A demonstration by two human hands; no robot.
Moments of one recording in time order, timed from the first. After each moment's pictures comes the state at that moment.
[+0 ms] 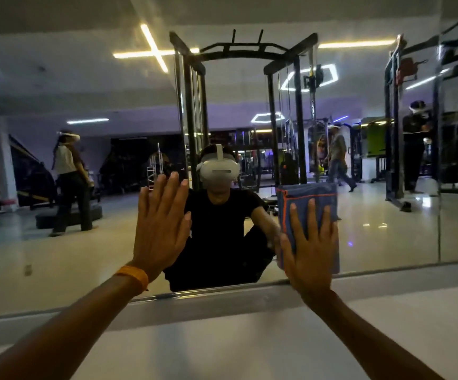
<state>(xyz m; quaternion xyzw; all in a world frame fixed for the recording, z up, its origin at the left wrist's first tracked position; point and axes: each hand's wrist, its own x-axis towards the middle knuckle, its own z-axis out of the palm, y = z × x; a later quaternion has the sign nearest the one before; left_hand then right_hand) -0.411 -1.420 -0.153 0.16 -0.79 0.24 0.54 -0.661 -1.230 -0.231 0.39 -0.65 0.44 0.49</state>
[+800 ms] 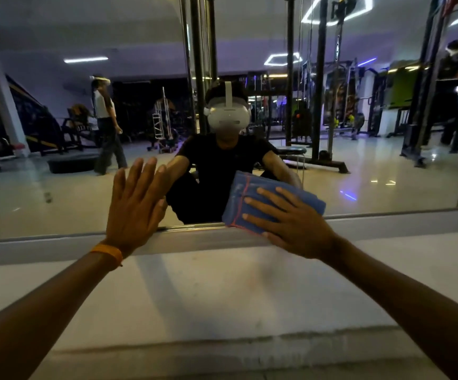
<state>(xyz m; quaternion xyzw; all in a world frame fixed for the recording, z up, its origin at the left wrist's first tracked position) -0.331 -1.459 -0.235 0.17 -0.81 0.29 0.48 -0.649 -1.227 -0.264 0.70 -0.53 0.04 0.47</state>
